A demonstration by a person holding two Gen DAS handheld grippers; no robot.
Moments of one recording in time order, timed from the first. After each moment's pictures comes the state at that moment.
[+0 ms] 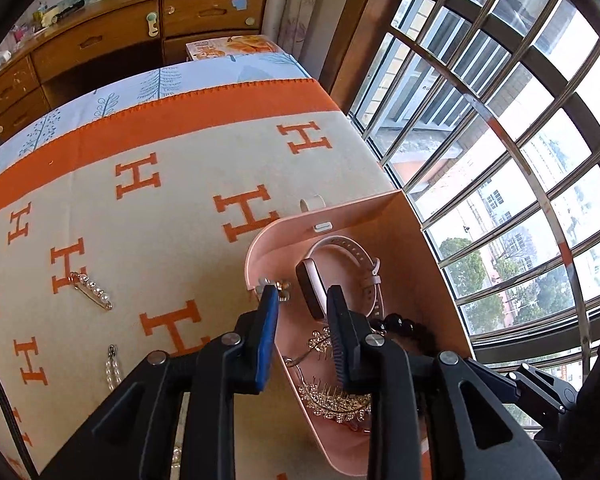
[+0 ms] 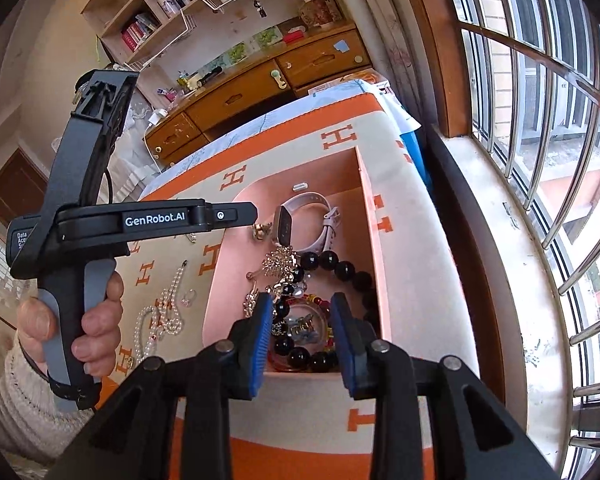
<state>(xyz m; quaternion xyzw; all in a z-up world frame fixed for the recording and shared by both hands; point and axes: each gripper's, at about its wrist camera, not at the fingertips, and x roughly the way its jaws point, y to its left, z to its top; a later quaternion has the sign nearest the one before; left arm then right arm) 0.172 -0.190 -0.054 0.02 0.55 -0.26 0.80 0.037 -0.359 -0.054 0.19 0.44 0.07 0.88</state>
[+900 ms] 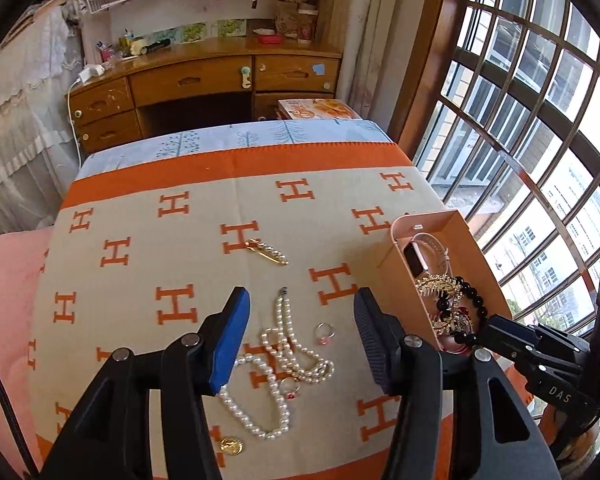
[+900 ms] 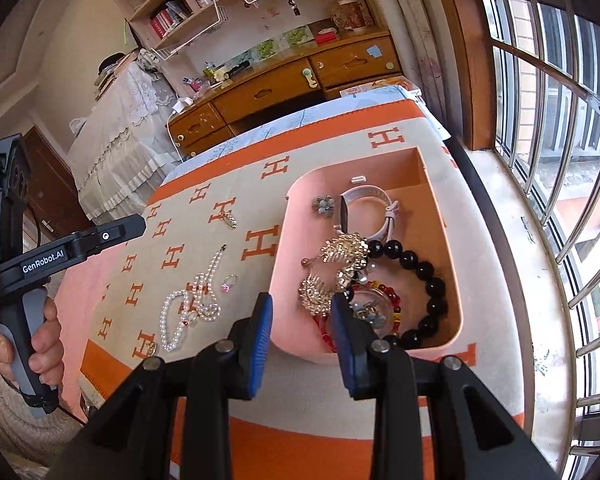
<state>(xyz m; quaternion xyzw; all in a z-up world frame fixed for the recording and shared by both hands) 0.096 -0.036 0.011 0.01 0.45 -0.16 0.88 0.024 -0.309 -0.036 0.16 0.43 0.11 0.88</state>
